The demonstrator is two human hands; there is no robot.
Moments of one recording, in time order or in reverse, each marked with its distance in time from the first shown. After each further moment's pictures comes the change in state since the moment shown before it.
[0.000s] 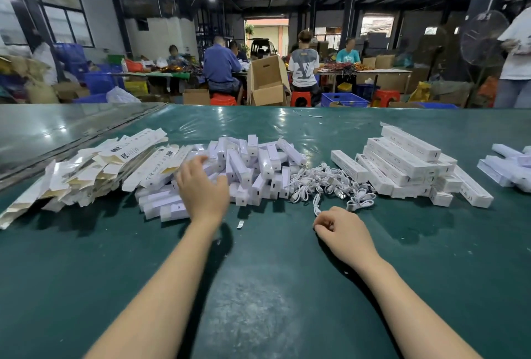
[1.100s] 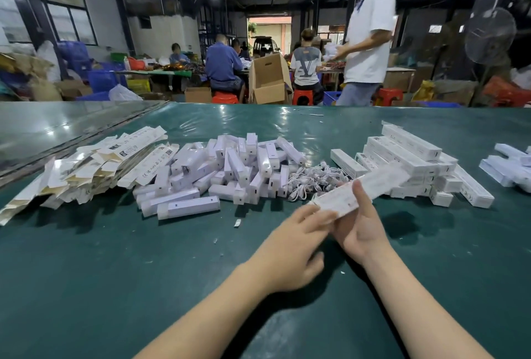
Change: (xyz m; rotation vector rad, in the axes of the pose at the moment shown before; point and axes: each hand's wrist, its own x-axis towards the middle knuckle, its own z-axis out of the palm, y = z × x) left_hand -0.105 0.050 0.006 0.013 -0.790 0.978; right_hand 0.005 -0.005 -0.017 1.743 -0.049 0.391
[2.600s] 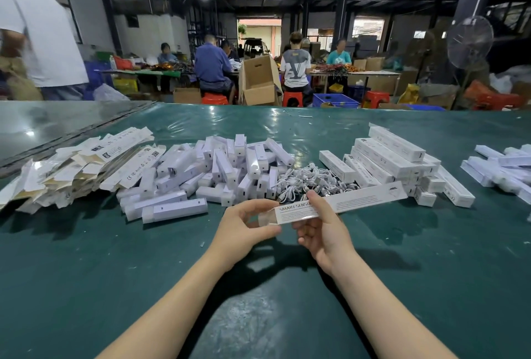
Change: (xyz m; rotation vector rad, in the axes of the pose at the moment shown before) left_hand -0.013 -0.038 -0.009 -0.957 0.385 -0.613; right_hand -0.013 0.021 0.021 -0.236 0.143 0.029
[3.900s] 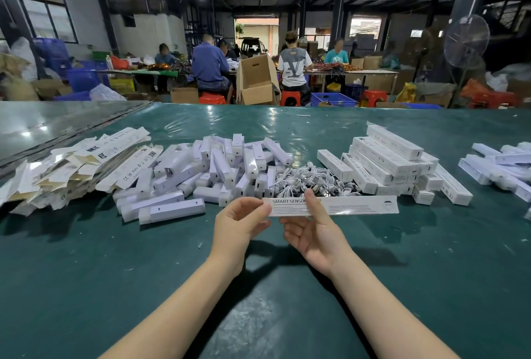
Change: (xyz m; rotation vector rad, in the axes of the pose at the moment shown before) left_hand -0.002 0.008 0.015 -0.403 0.272 -0.166; right_hand 0.003 0.005 0.001 0.105 -0.212 0.120
